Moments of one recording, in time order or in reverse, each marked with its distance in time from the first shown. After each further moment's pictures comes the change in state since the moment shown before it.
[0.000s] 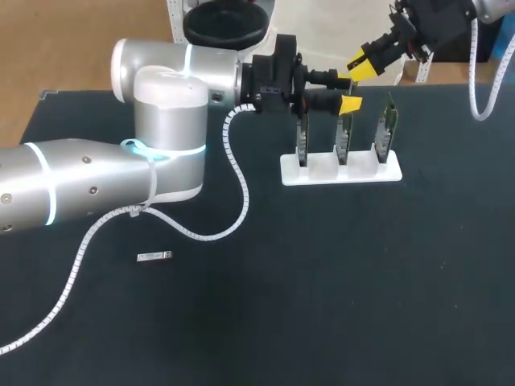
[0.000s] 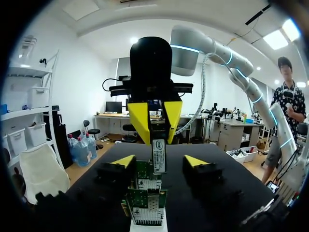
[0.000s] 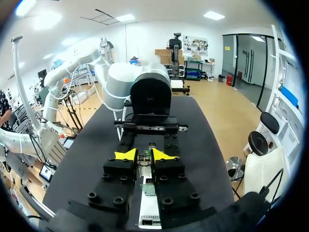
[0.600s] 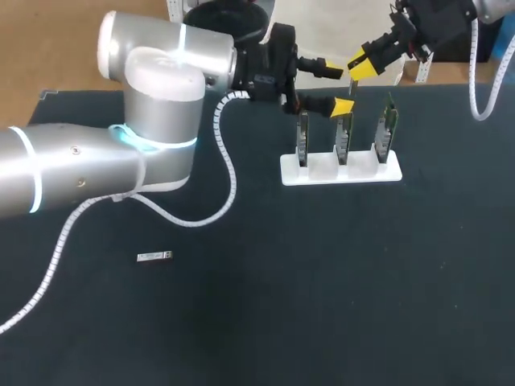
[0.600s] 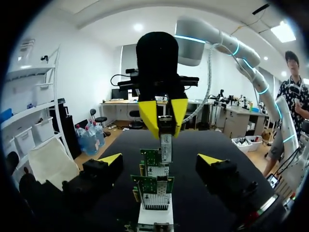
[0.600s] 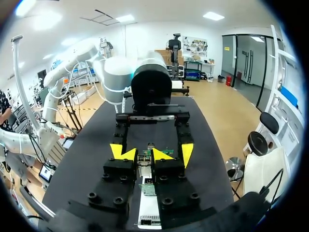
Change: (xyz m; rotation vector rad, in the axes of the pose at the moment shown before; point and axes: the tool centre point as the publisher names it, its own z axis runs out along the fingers) left arm 0.002 0.008 -0.020 -0.058 0.158 0.019; right arm 0.000 -0.002 0.000 0.003 -0.007 0.001
